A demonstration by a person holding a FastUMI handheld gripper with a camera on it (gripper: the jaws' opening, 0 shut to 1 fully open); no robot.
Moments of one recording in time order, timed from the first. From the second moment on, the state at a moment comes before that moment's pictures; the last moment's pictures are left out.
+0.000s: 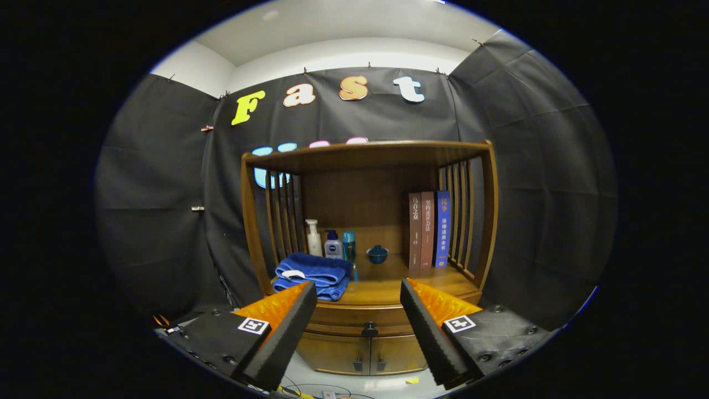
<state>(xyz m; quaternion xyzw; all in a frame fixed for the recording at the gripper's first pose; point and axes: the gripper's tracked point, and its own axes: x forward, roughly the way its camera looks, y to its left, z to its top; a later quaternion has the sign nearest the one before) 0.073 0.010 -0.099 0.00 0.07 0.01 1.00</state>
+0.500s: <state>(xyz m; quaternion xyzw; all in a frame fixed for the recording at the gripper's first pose) 0.124 0.008 -0.200 0.00 0.12 0.01 0.99</state>
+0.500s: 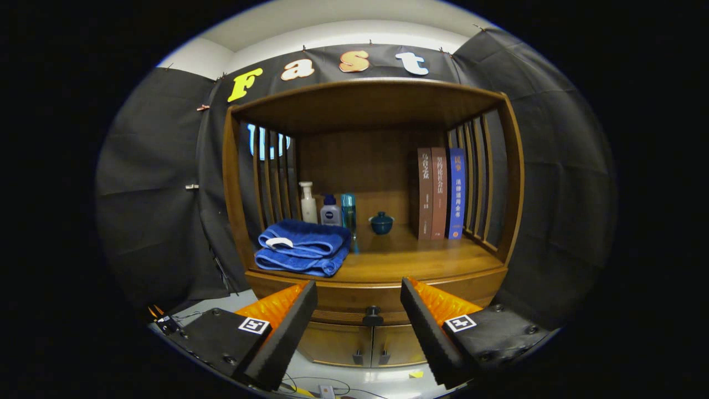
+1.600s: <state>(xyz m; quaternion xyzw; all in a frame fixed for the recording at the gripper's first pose) 0.209 -0.022 -0.374 0.01 0.25 -0.02 0.97</state>
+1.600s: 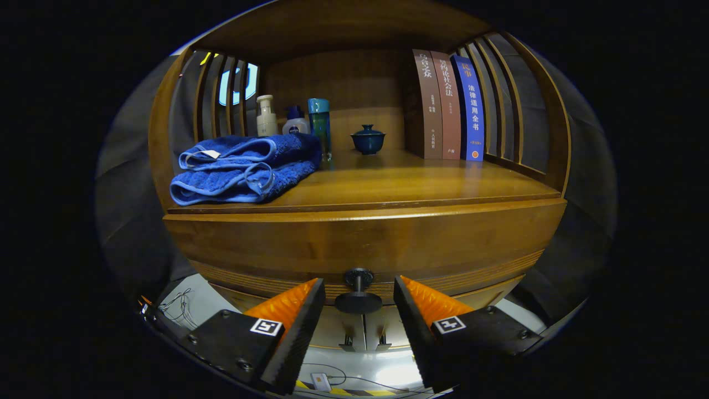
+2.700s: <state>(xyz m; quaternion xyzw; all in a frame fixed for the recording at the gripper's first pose) 0.158 -0.020 -0.375 -0.02 0.27 -0.02 0.96</state>
